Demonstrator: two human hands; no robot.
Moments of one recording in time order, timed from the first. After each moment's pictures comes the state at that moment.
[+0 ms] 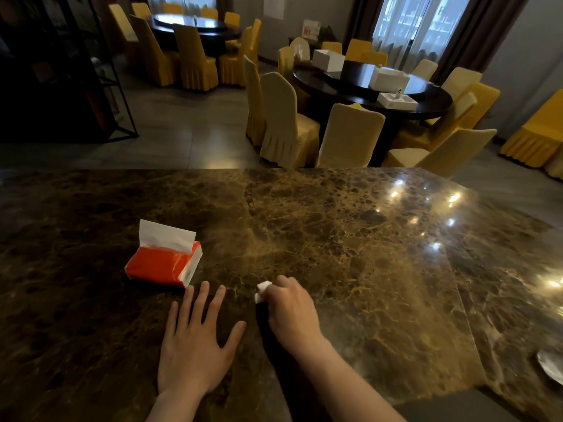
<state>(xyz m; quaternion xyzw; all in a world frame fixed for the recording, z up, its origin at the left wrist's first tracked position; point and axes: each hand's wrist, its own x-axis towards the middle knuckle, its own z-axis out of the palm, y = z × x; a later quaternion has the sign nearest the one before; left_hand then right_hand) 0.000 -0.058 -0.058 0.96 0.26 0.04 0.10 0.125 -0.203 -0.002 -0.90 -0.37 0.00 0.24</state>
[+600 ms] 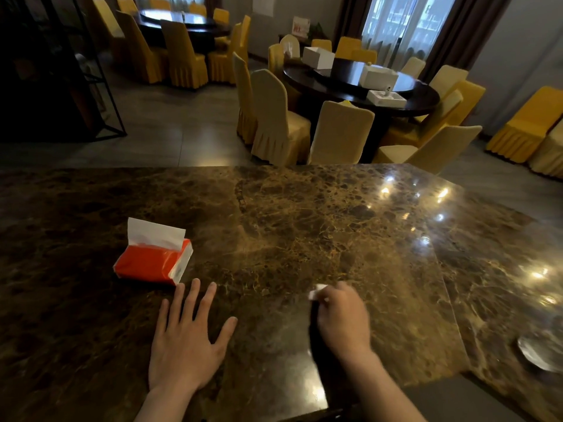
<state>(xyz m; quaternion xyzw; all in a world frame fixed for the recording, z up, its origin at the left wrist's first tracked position) -0.002 -0.058 -0.055 0.96 0.26 0.03 0.11 0.143 -0.290 -0.007 -0.96 -0.18 -0.03 0.21</state>
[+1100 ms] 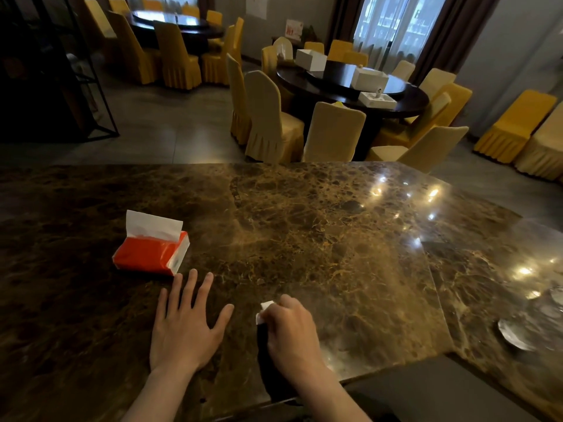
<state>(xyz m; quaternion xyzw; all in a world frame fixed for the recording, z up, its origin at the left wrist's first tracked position) -0.001 -0.060 -0.051 0.96 0.26 0.01 0.10 0.068 -0.248 -0.005 -0.91 -0.30 0.01 0.27</state>
